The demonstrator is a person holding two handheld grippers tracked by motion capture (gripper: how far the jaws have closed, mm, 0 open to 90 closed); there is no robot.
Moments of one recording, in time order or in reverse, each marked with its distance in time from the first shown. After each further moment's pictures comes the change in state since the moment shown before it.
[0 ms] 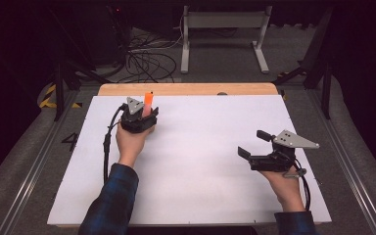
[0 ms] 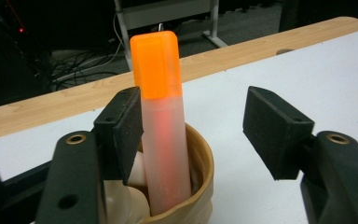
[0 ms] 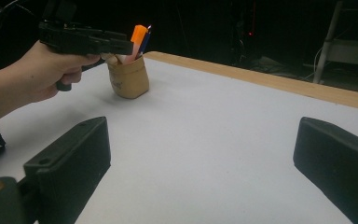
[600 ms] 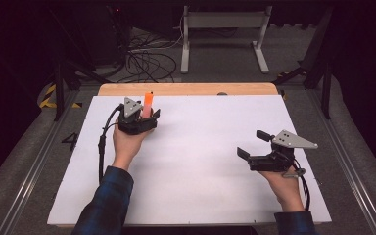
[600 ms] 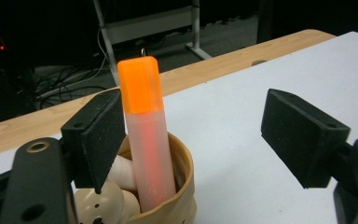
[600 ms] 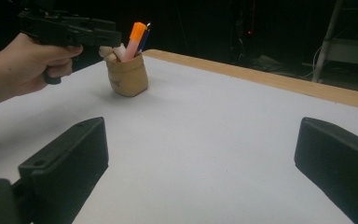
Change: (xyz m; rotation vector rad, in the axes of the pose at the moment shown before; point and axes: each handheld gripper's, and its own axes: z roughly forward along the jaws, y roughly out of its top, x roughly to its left) left arm 0.001 0.005 -0.021 -0.048 -0.075 0.034; right arm 0.001 -0.001 0.002 0.006 -0.005 -0.004
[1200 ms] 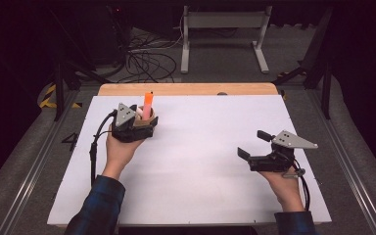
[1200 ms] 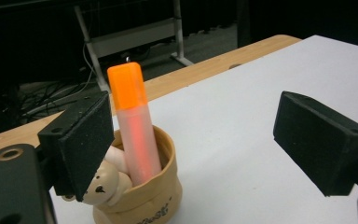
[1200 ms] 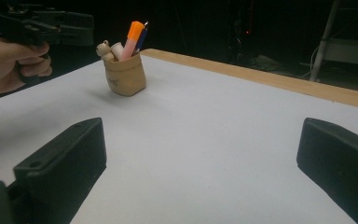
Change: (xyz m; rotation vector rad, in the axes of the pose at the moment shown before) left arm -0.004 -0.006 -0.031 -0.047 -0.076 0.044; right arm -0.001 -0.002 0.000 0.001 -0.007 -0.002
